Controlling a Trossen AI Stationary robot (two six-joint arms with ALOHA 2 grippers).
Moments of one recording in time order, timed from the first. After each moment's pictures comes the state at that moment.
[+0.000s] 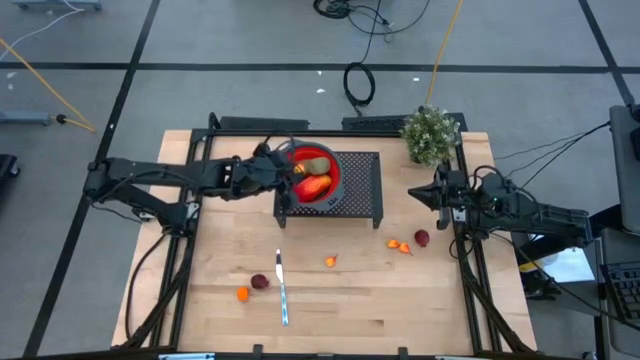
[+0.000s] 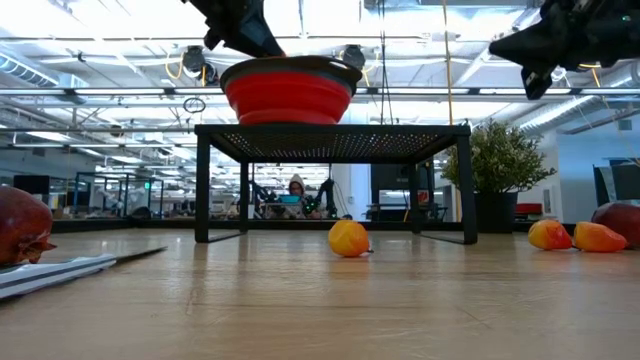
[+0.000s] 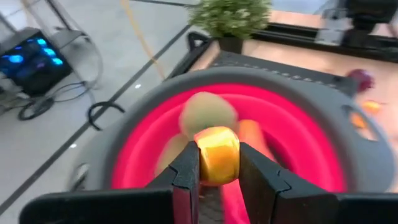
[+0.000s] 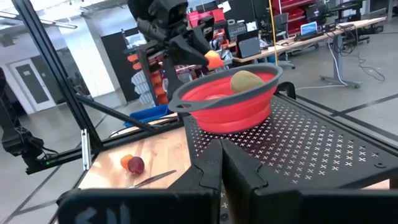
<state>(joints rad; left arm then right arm) 0.03 1.31 1.15 -0.42 -0.48 -0.16 -0.17 0.17 0.30 -0.11 -0.05 0.28</state>
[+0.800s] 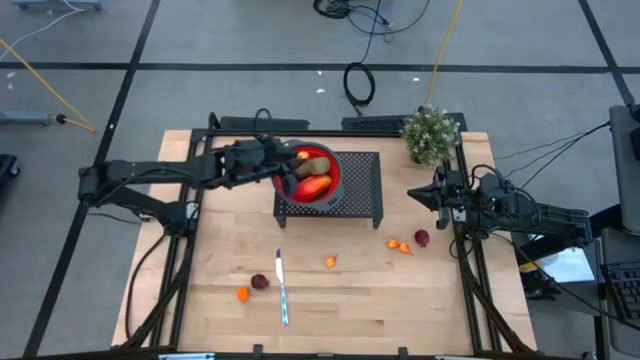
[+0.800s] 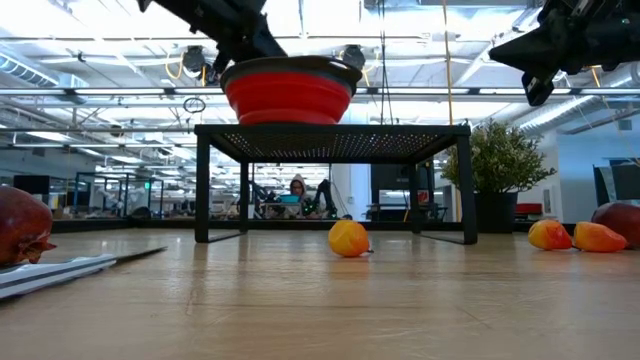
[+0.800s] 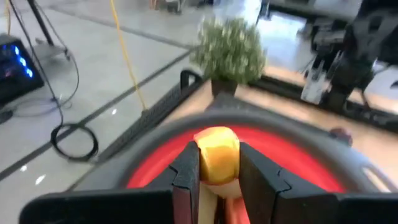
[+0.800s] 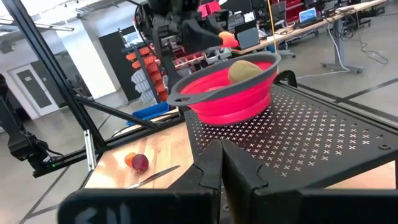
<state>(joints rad) 0.19 1.25 0.97 -0.06 -0.27 -0.16 -0.17 0.17 0.30 -0.13 -0.05 0.34</state>
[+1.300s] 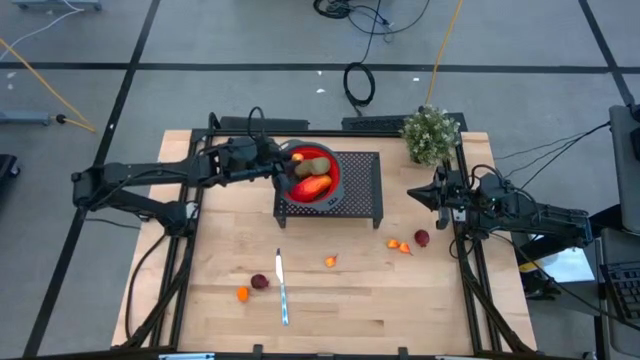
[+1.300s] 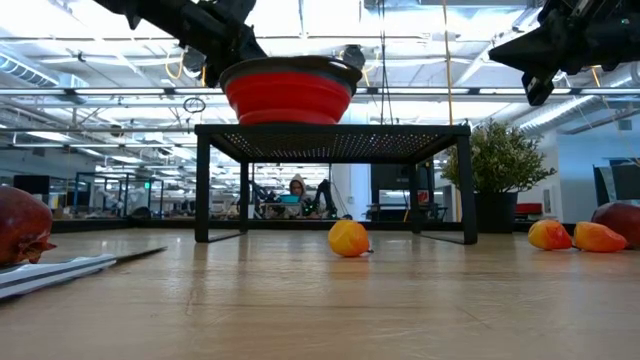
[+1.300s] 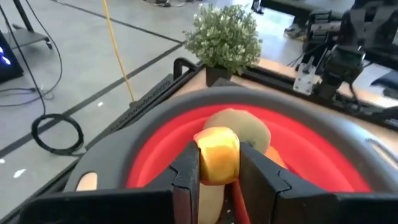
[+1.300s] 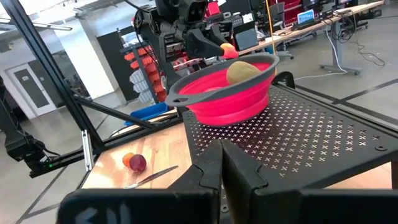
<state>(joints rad) 0.26 1.19 0.87 -0.02 -0.15 -0.17 -0.17 0.17 0.30 -0.13 -0.05 0.33</state>
